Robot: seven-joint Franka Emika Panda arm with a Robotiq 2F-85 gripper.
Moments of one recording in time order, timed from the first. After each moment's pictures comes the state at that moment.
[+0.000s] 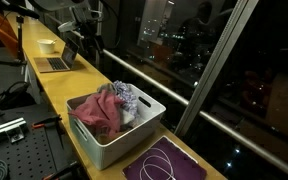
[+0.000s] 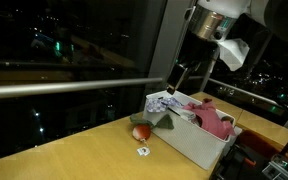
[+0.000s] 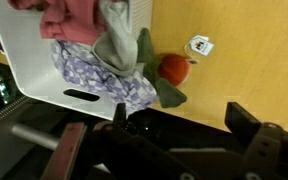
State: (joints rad) arm 0.31 0.13 0.22 -2.06 -0.55 2.26 0.59
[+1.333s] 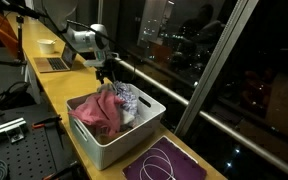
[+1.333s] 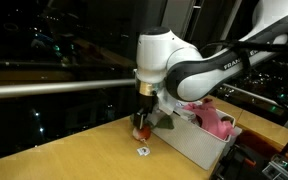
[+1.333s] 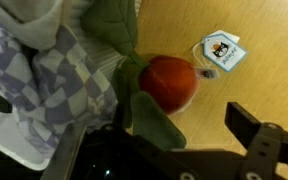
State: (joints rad) arm 0.38 0.72 0.08 -1.62 -0.56 2.26 0.36
